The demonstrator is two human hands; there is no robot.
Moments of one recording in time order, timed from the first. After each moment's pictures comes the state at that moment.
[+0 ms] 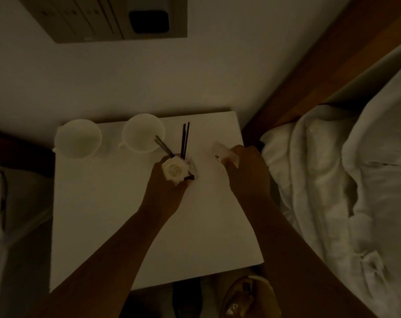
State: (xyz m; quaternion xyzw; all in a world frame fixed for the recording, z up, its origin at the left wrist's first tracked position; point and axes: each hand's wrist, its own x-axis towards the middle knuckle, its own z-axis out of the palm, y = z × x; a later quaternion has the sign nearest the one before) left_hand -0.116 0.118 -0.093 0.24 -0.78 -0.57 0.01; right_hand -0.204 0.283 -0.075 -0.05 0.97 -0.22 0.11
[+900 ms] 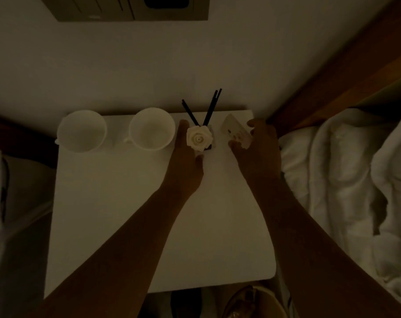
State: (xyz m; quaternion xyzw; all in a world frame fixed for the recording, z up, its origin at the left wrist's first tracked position) left_hand -0.169 0.123 -0.116 0.22 -0.85 -0.47 0.03; right_hand -0.246 0.263 -0.089 -0.05 0.96 -0.29 0.05
